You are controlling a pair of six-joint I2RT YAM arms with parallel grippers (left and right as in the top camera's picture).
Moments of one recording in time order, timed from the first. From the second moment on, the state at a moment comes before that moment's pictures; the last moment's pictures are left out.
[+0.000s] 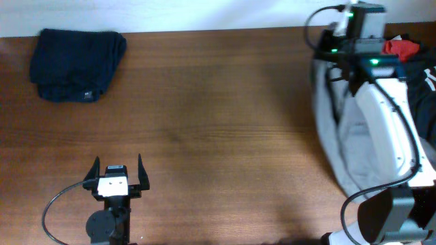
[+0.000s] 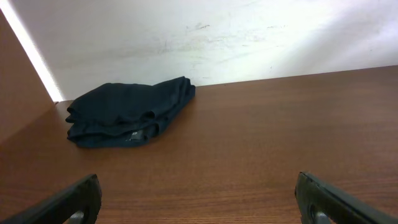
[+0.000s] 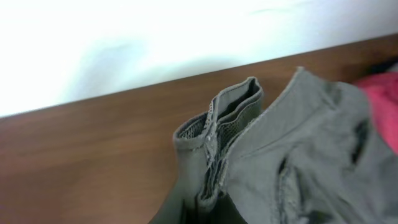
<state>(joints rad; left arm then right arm) 0.07 0.01 0.01 -0.08 -0.01 0.13 0.02 1.71 1.65 -0.60 0.00 0.22</state>
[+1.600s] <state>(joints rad) 0.07 0.01 0.01 -0.08 -0.01 0.13 0.70 2.01 1.65 -0.46 -0.50 0.43</state>
